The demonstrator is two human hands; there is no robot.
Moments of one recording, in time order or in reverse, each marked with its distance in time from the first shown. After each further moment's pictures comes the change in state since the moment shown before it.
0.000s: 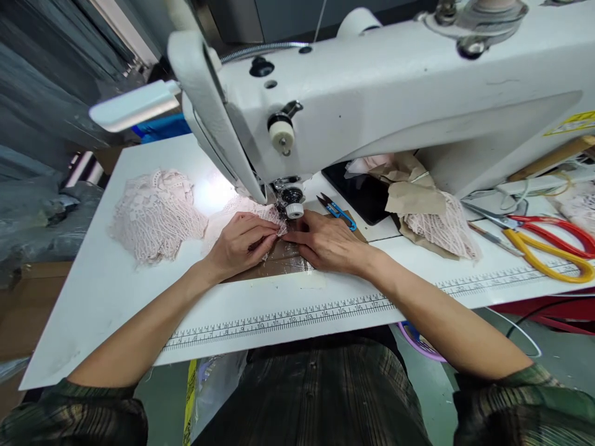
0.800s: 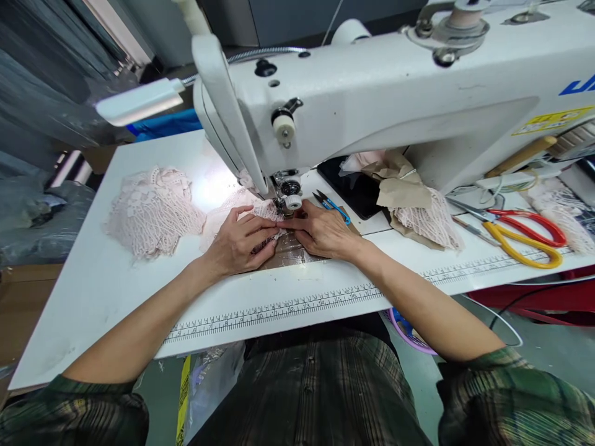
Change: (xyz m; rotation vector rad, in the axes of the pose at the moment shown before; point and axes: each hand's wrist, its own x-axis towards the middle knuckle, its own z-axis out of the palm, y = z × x) left_hand -0.004 0.006 -0.003 0.114 -0.110 0.056; right_hand 0.003 0.001 0.004 0.026 0.033 0.153
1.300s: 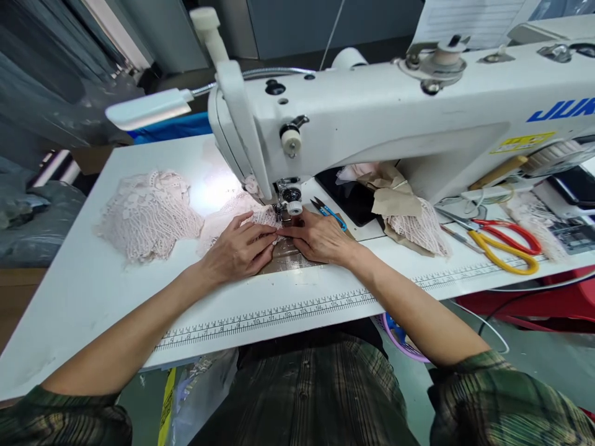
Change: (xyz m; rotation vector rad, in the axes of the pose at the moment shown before) left_hand -0.003 0.004 0.000 0.093 0.015 0.071; right_hand 0.001 0.001 0.002 -0.150 -0.003 -0.063
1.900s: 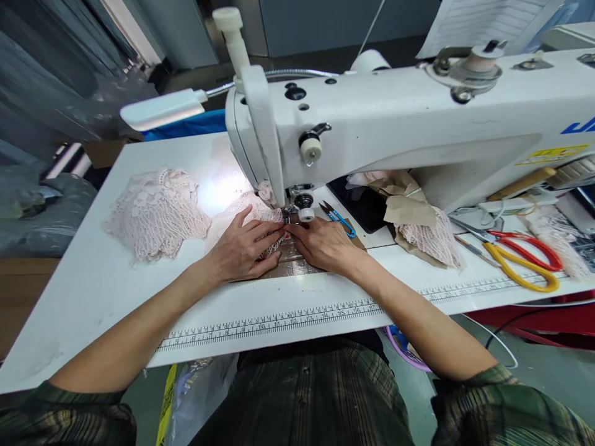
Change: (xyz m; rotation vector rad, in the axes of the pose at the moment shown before) left_hand 0.002 -0.007 -0.007 -0.002 -0.080 -0.054; right_hand 0.011 -0.016 -0.013 -0.145 -0.203 0.126
